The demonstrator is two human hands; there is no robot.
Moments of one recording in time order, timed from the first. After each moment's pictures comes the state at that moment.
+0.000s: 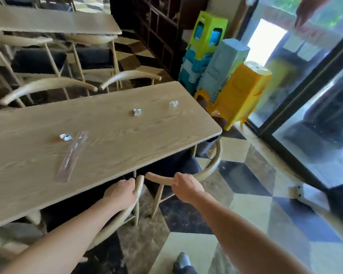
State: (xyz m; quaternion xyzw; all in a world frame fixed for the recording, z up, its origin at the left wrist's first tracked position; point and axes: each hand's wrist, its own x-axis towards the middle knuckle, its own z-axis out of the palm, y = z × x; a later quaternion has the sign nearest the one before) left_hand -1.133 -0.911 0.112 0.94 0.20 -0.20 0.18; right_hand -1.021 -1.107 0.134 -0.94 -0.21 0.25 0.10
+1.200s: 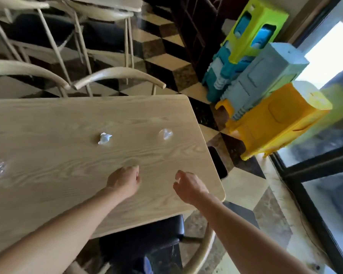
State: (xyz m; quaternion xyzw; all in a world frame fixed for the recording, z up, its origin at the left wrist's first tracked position) left_hand -0.714 -0.885 0.043 0.90 0.33 -0.10 0.25; right_hand -0.582 -1.061 0.081 -0.91 -0.28 0.30 0.06
